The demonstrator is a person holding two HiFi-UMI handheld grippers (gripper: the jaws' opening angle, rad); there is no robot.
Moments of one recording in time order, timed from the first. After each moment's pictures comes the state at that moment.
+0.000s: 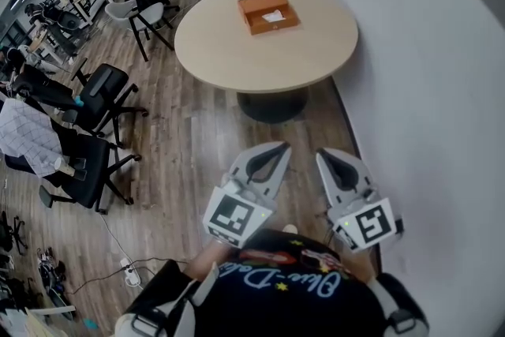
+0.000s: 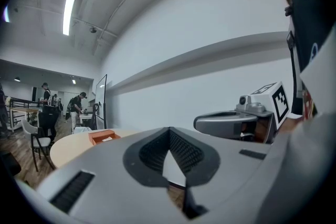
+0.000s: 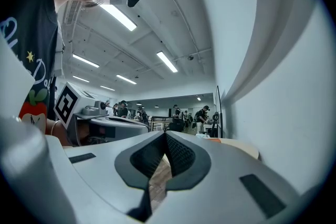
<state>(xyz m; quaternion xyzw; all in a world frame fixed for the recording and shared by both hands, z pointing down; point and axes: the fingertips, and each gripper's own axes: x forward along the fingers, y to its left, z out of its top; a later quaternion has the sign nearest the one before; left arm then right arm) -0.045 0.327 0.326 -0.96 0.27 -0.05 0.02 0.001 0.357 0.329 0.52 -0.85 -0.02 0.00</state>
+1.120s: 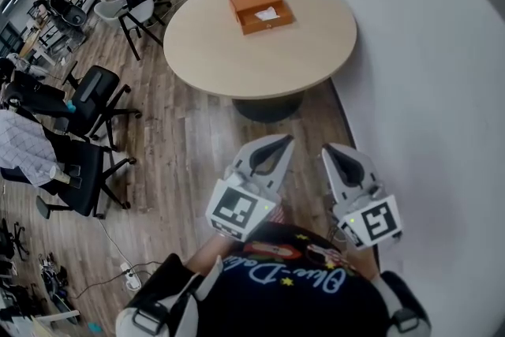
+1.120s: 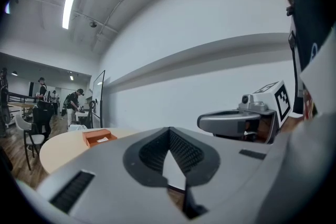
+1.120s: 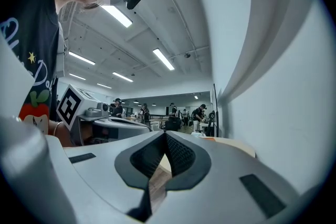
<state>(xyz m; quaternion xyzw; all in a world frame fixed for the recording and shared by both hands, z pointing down) -0.010 0.260 0.339 -0.97 0.25 -0.05 0.01 0.035 0.297 0.335 0.53 -0.85 -0.02 0.01</state>
